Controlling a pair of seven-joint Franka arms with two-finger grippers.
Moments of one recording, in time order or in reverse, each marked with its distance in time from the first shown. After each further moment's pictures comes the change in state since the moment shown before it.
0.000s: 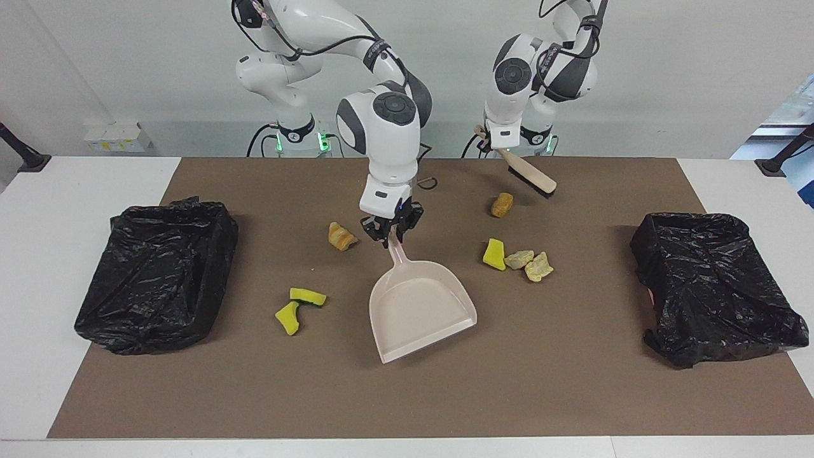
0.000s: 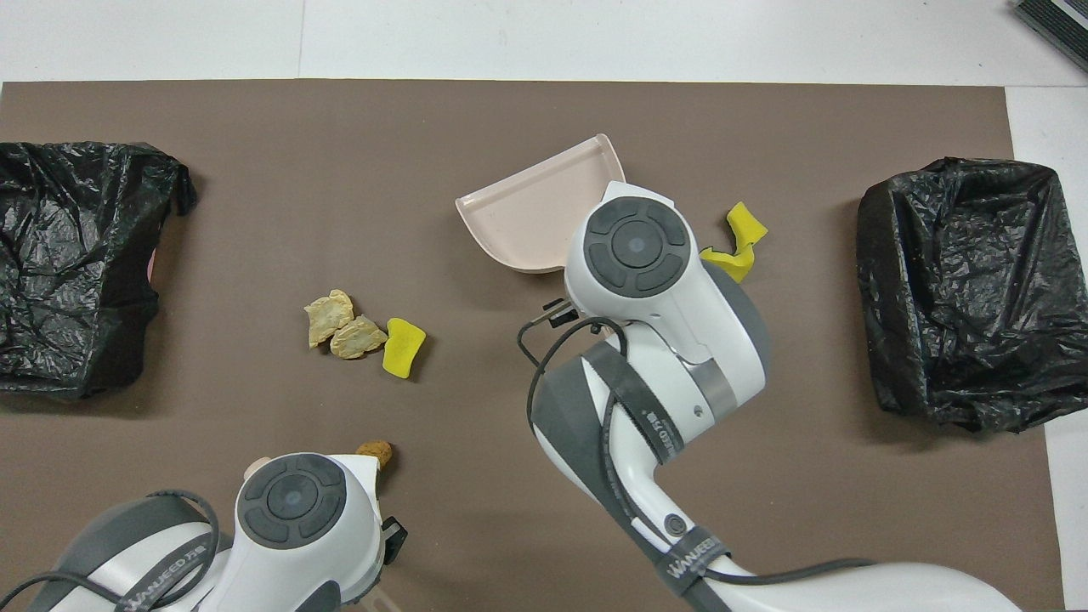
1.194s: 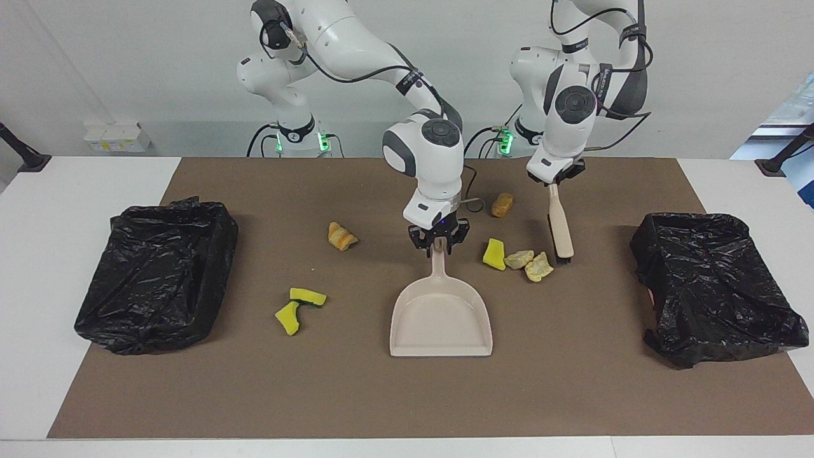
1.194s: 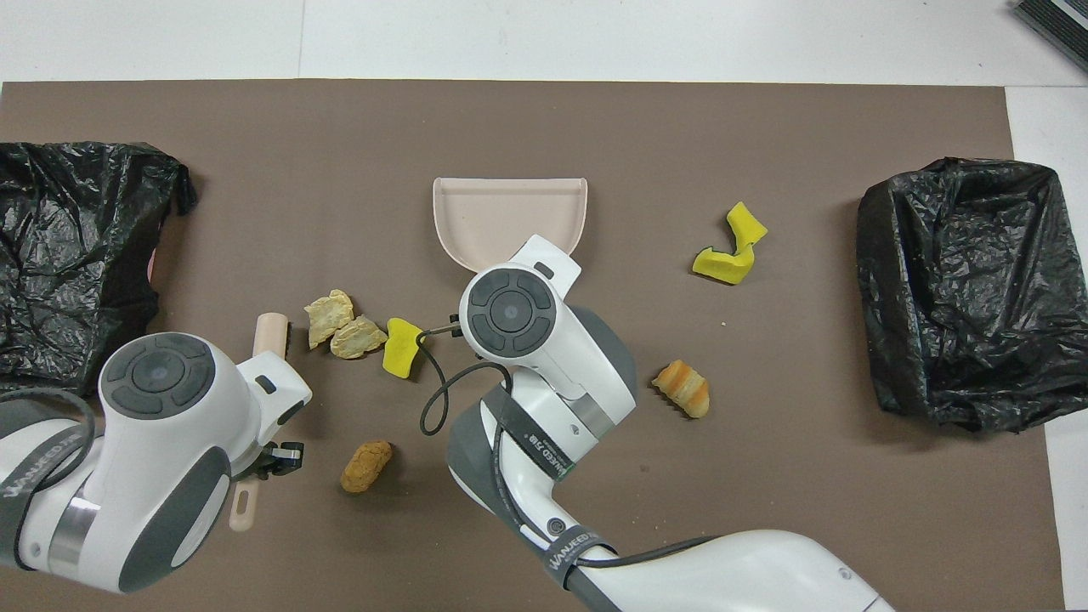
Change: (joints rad) left arm 0.288 0.114 0.015 0.118 0.322 0.045 0.993; right arm 0.149 0.197 0.011 0.059 -0.014 0.237 0.546
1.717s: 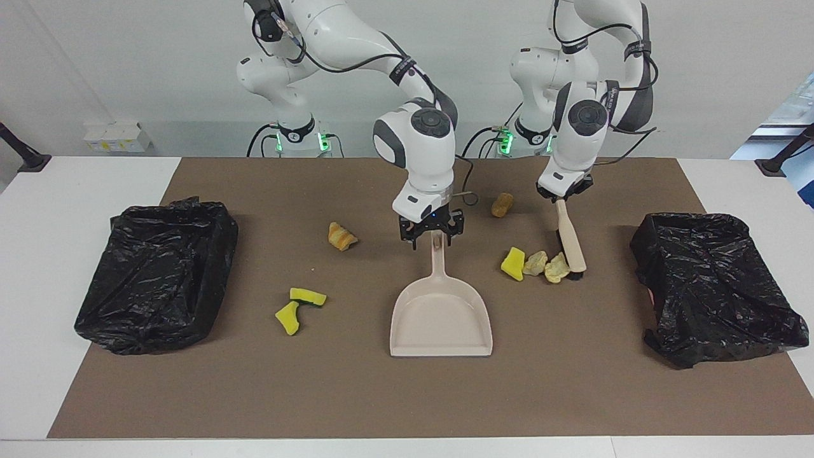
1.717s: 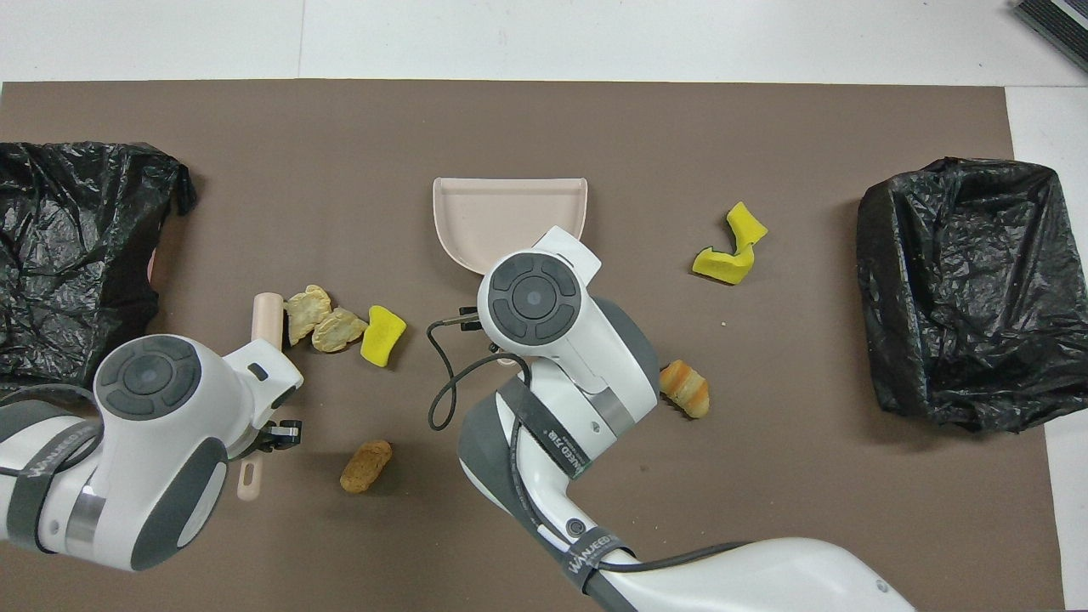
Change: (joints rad) left arm 0.049 0.059 0.004 -0.072 0.010 0.244 0.062; right arm -0.020 -0.032 0.001 -0.005 0.027 -0.028 0.000
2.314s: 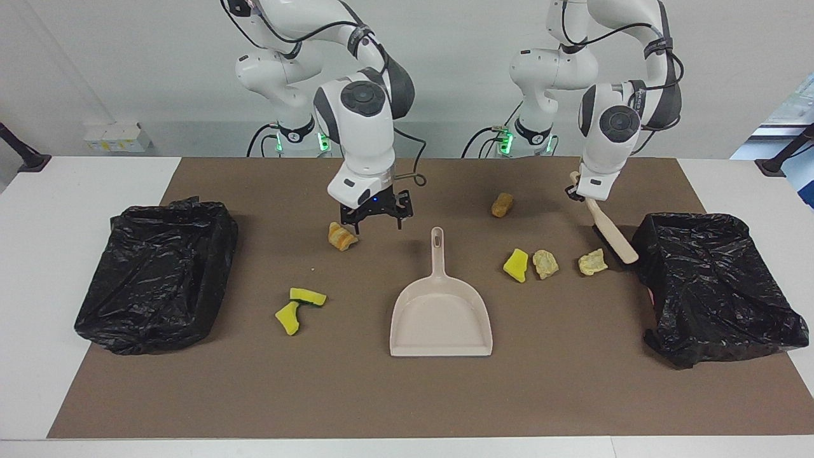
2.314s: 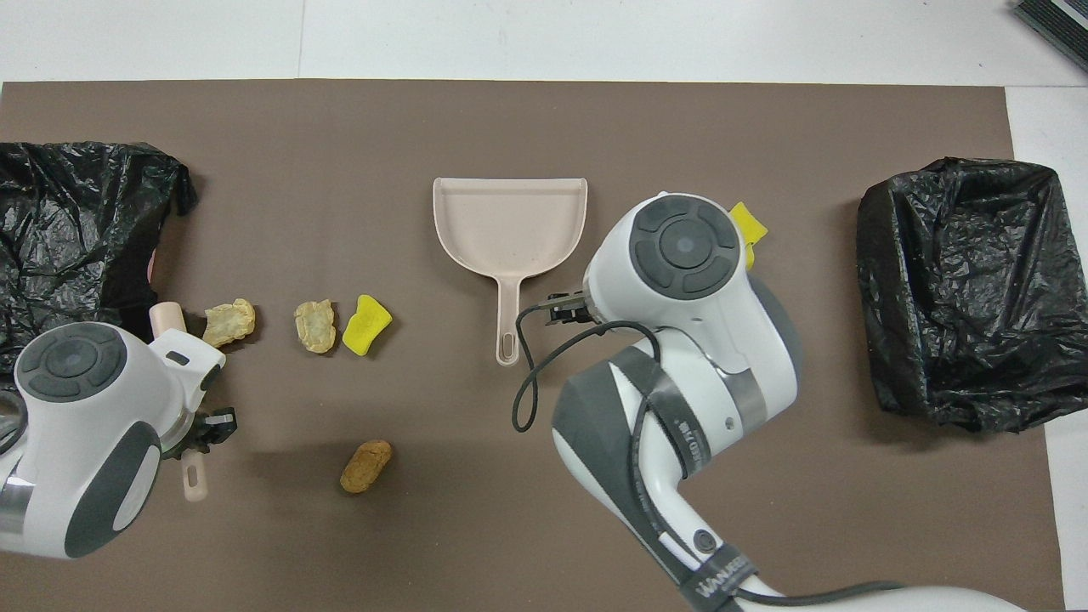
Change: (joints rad) left arm 0.151 0.000 0.013 0.000 0.099 -0.039 -0.164; right arm -0.121 -0.190 0.002 -0.080 0.044 -0.174 -0.177
